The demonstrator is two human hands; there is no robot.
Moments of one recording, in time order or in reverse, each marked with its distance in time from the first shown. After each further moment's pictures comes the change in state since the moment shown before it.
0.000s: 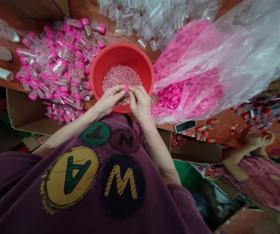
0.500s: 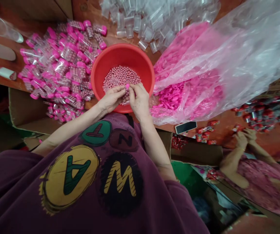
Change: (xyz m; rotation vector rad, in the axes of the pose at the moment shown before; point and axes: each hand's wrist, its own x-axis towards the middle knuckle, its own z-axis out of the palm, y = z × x) left_hand 0.016 -0.016 -0.009 -0.177 -0.020 -0.066; right_hand 0.009 0.016 0.011 0.009 -0.031 0.083
